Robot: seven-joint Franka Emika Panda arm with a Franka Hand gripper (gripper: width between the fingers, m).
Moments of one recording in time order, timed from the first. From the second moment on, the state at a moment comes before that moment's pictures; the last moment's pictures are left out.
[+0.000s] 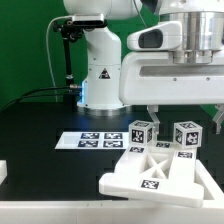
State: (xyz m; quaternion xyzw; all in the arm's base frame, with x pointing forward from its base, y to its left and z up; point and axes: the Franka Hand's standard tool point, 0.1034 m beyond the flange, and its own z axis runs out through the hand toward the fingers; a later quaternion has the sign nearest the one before) arm 0.631 0.098 0.120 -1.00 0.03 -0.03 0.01
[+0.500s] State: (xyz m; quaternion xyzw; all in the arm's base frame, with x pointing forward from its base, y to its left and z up) arm 0.631 0.099 0.120 -0.99 0.15 -0.03 0.01
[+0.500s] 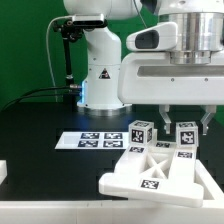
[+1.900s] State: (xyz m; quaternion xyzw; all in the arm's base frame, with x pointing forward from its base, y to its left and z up) arm 0.631 0.110 0.119 -0.78 0.62 -0.01 0.04
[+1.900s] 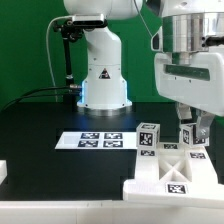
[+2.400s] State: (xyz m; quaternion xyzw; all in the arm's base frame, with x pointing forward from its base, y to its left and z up) arm 0.628 0.120 0.118 -0.91 0.40 -0.02 0.03
